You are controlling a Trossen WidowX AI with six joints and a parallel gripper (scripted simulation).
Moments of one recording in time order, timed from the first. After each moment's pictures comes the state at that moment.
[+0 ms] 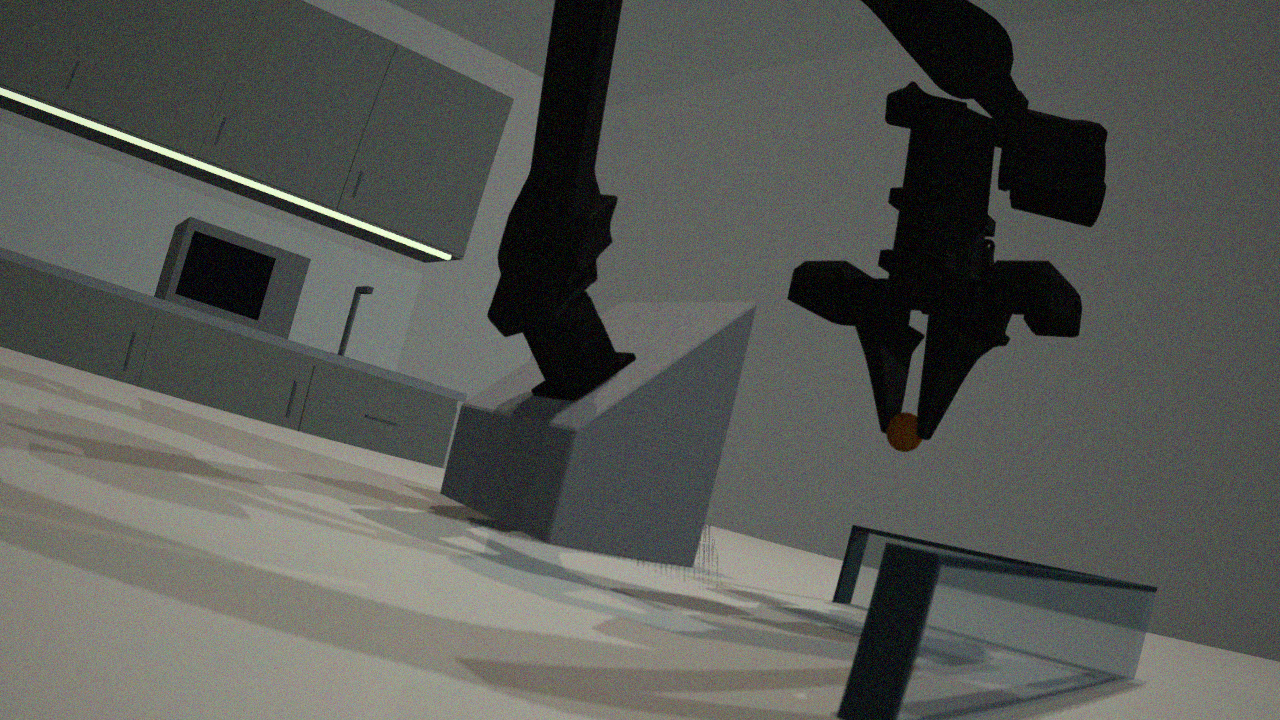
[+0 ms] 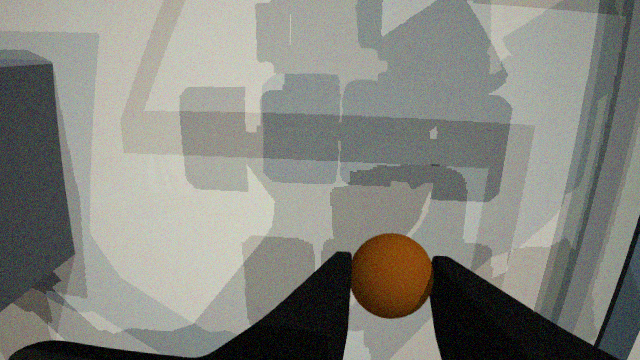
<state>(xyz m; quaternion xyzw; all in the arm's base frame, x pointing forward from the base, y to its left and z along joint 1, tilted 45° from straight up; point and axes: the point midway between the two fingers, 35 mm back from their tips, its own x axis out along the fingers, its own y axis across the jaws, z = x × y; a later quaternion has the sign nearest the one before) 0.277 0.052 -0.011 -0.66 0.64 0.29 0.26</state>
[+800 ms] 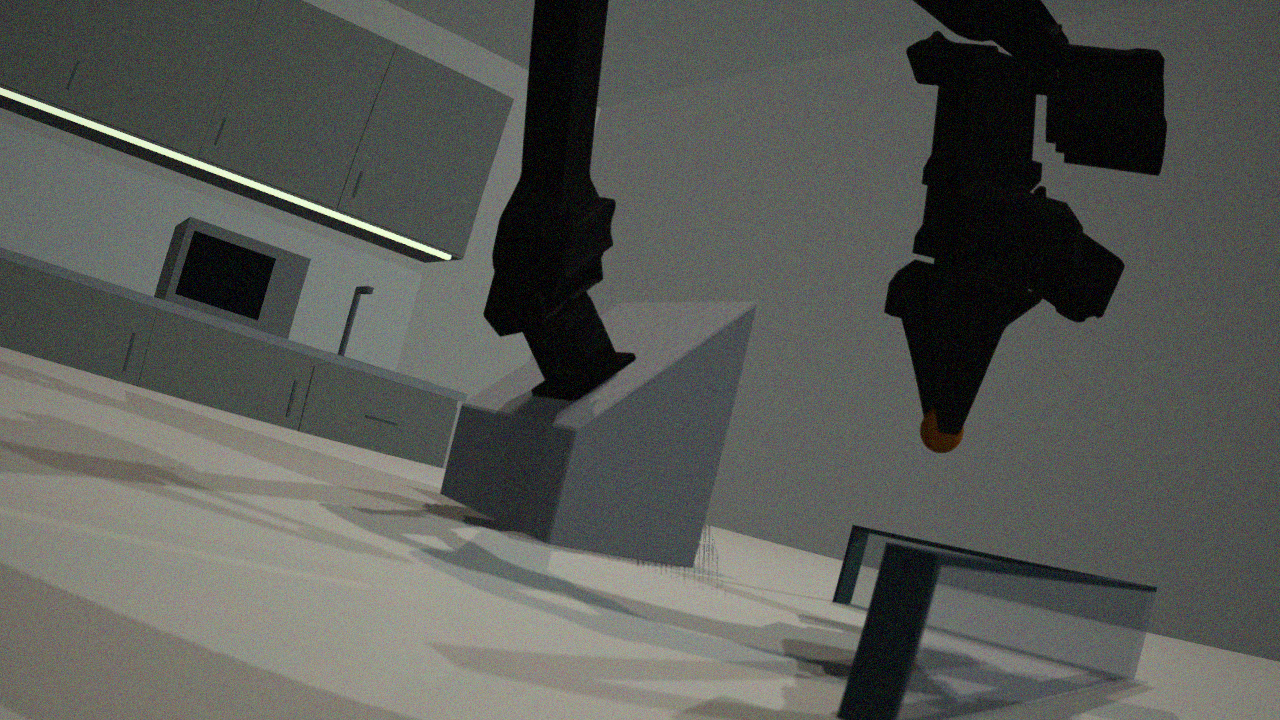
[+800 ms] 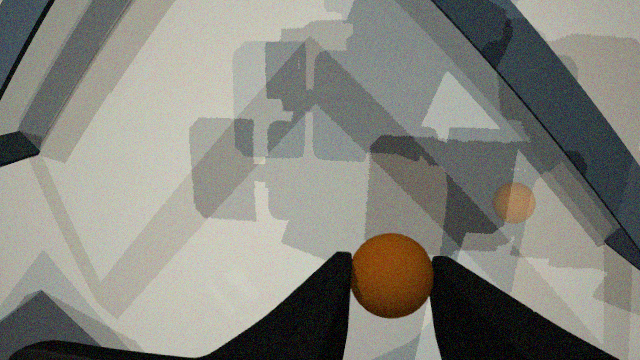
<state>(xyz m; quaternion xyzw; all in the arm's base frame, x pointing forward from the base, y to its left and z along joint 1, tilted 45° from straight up) 0.336 0.013 0.023 -0.49 0.71 0.01 0.51</state>
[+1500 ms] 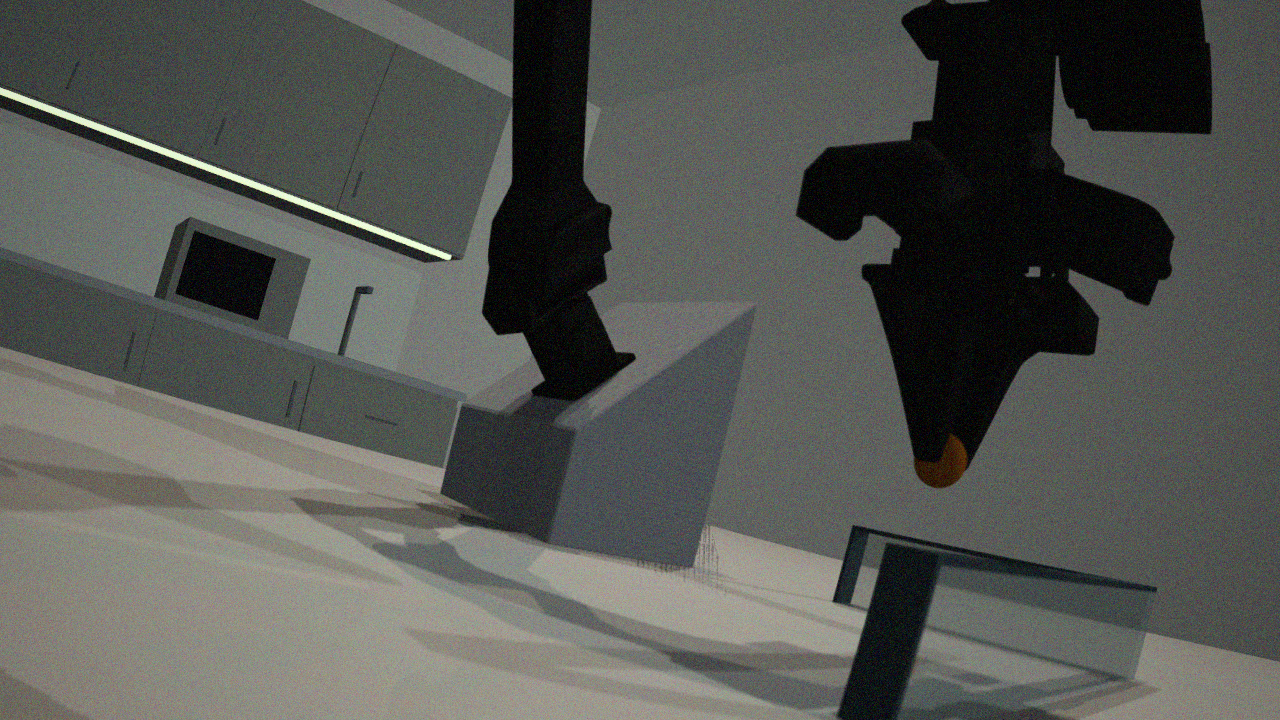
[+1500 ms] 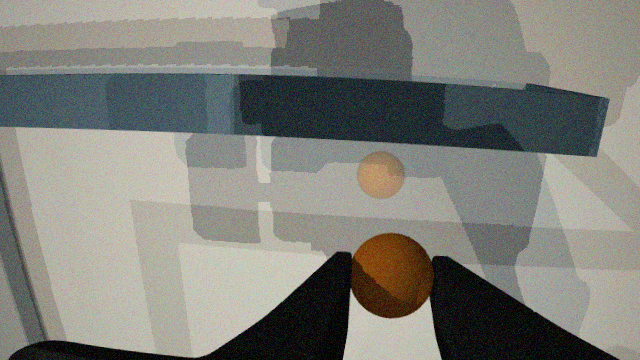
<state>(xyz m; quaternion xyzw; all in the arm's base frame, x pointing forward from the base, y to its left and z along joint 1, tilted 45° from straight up) 0.379 -0.048 0.053 -0.28 0.66 -0.25 0.65</state>
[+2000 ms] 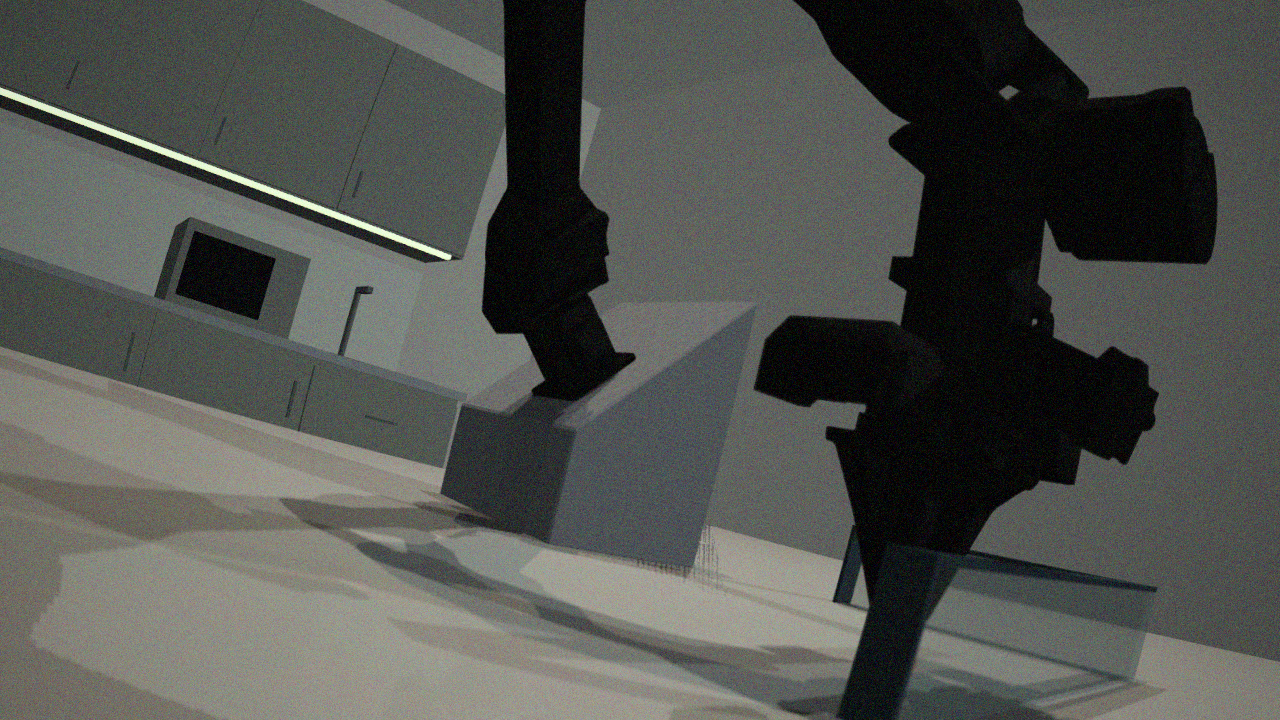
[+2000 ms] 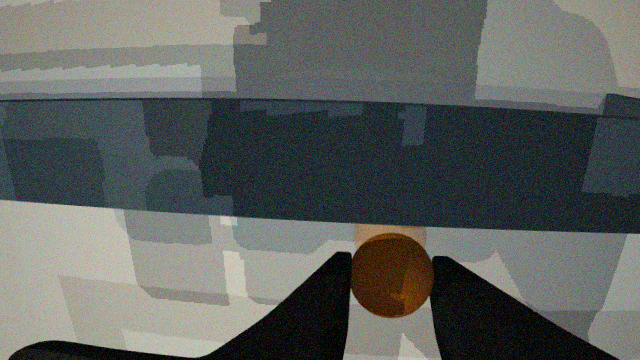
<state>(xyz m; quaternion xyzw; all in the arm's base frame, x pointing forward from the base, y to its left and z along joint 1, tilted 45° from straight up) 0.379 -0.095 0.009 -0.28 0.66 -0.26 0.65</state>
